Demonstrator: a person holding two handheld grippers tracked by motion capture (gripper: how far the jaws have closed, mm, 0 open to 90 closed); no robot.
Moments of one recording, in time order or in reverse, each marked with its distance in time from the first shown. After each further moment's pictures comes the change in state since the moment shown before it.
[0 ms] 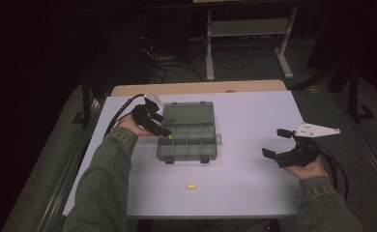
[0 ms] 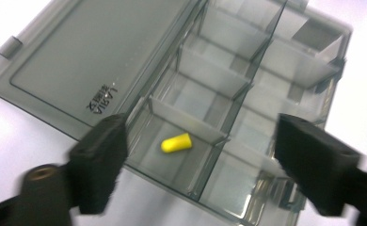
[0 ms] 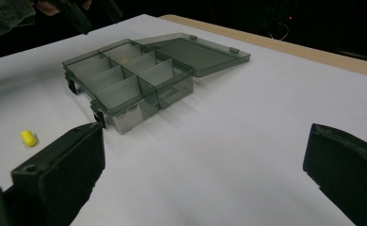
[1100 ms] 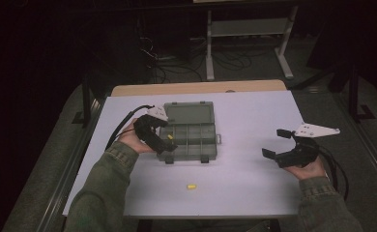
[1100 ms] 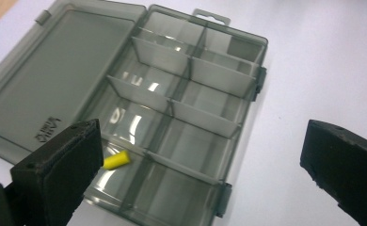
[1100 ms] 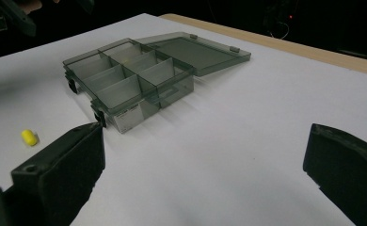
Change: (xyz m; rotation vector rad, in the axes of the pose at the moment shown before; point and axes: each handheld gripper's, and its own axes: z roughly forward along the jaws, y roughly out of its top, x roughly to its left) left arm -0.068 -0.006 -0.005 -0.049 0.005 0.140; right arm 0.000 0.000 0.000 0.003 0.001 0.001
